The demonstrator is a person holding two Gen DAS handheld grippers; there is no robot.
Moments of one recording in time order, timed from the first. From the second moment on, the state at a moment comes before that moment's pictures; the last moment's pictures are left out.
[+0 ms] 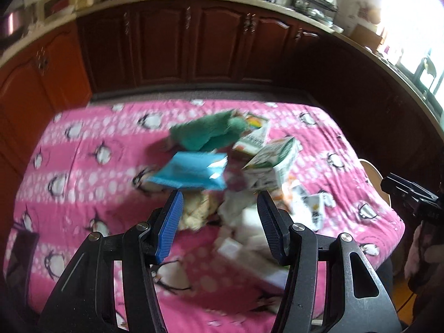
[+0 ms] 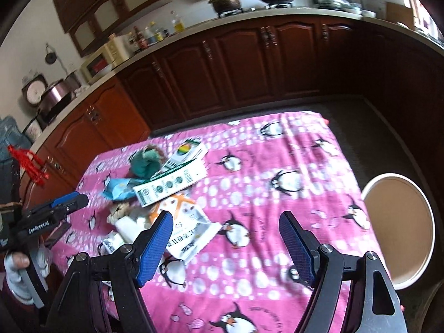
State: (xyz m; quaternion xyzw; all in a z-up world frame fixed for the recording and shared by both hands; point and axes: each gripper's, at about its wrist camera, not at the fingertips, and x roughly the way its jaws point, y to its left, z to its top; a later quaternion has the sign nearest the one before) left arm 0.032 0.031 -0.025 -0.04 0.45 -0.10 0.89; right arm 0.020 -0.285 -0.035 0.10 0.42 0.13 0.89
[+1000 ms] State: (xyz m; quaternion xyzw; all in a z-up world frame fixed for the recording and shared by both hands) left arm 0.102 0.046 -0.116 -0.11 0.53 -0.10 0.83; right arm 0.121 -0.168 -0.122 0.01 0.52 0.27 0.81
